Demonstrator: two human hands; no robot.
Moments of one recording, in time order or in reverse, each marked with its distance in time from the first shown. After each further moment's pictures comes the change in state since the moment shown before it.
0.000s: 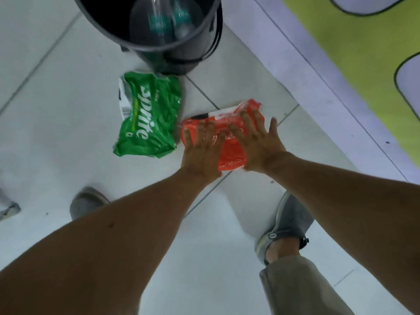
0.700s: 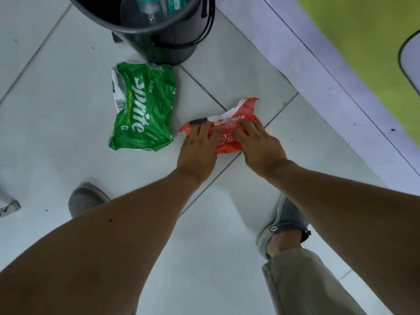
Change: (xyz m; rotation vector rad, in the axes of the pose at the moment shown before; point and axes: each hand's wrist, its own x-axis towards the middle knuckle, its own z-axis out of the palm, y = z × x) left_hand -0.017 0.007 -0.003 -0.136 0.221 0.014; right_hand -0.028 -0.008 0.026 0.256 0.254 -0.006
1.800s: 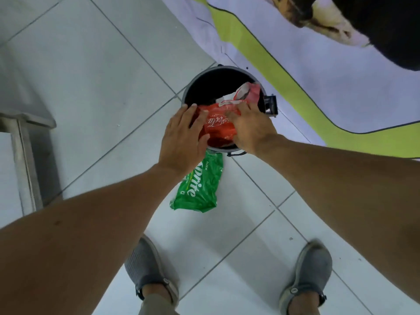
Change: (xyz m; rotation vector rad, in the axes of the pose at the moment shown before) left_hand 0.061 -0.136 -0.267 -0.028 0.343 -0.074; right_hand 0.185 -0.137 -0.263 -0.277 0.002 0.016
